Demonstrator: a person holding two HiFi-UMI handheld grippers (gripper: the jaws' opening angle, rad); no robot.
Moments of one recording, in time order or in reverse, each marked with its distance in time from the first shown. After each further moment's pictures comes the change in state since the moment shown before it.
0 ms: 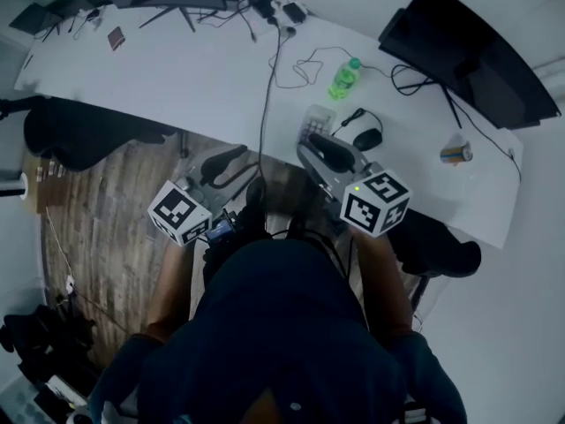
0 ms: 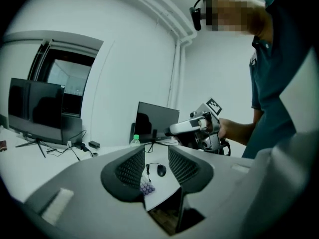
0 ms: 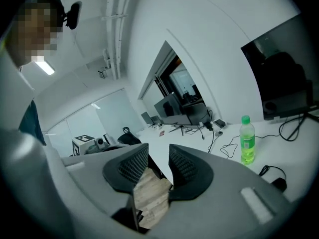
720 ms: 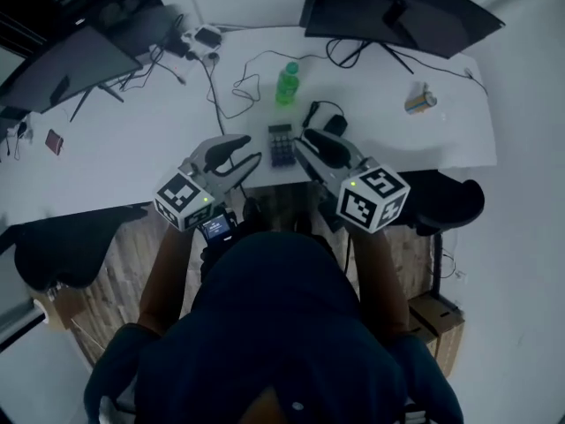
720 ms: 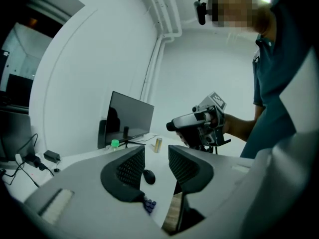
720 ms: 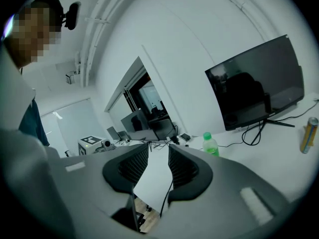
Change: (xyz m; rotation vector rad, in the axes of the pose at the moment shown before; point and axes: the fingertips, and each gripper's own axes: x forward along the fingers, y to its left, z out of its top) left arm 0.120 0.052 0.019 0.061 0.083 -0.478; right arm -0.012 -0.070 0.045 0.123 -0.172 -0.389
